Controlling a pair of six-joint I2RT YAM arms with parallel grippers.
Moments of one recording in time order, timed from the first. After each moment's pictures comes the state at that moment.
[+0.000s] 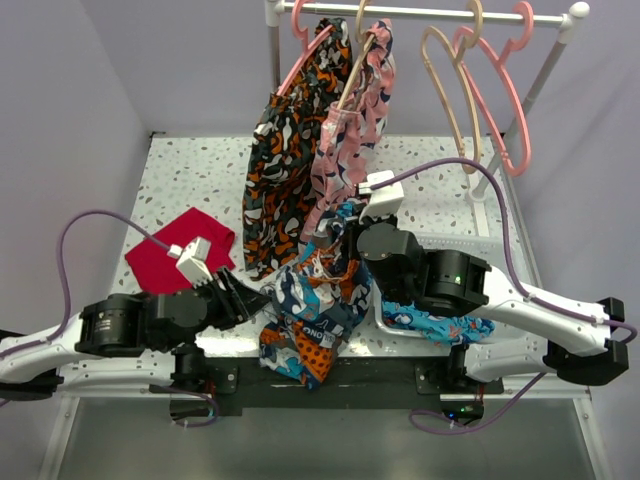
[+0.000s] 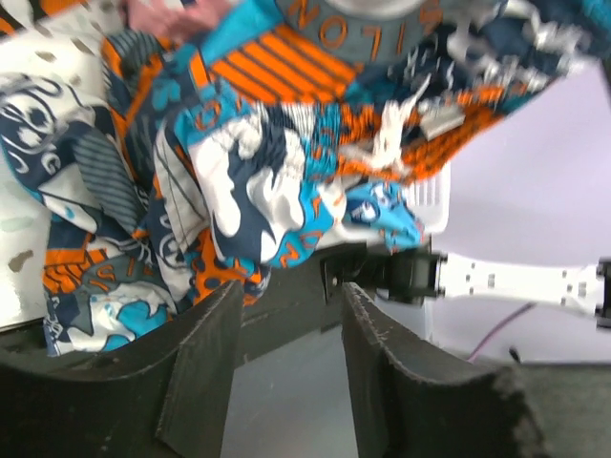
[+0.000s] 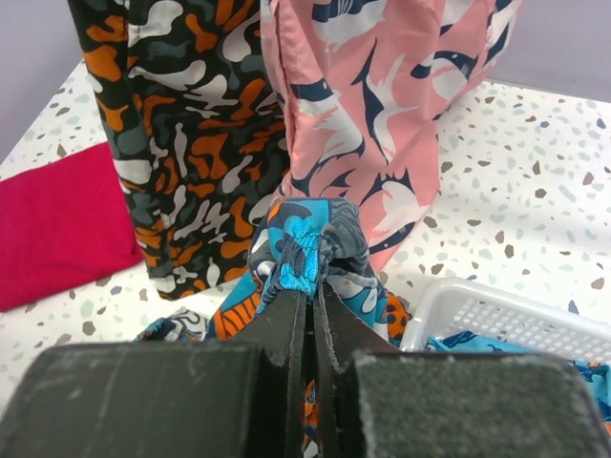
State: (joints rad) left arm -1.41 0.55 0.95 -0.97 -0.60 -1.37; right arm 1.28 1.19 1.40 -0.60 0.96 0.38
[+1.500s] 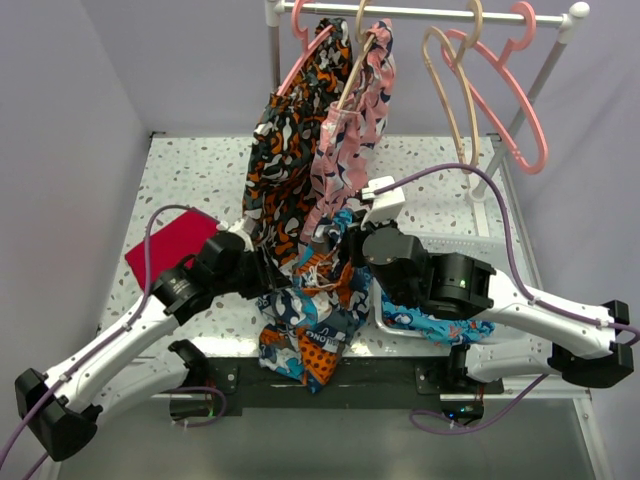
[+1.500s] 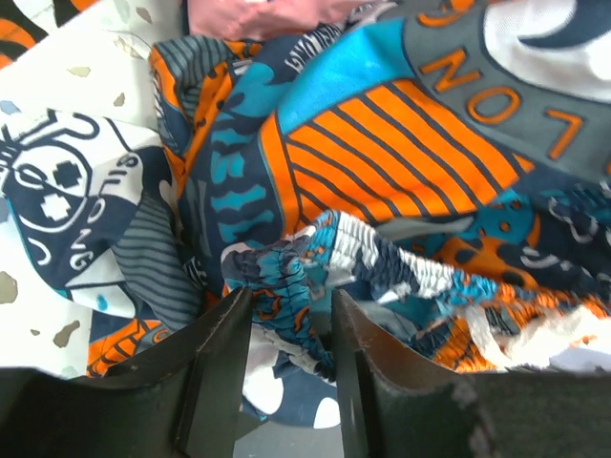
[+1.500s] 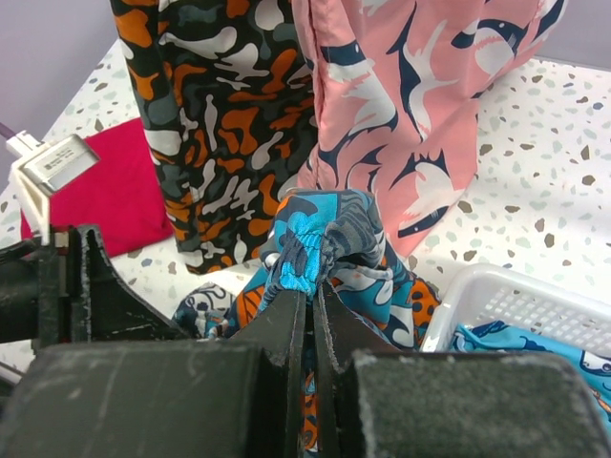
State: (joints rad) left arm -0.68 0.86 0.76 -0.62 0.11 -0.94; right arm 1.28 1.15 1.36 -0.60 0.87 0.43
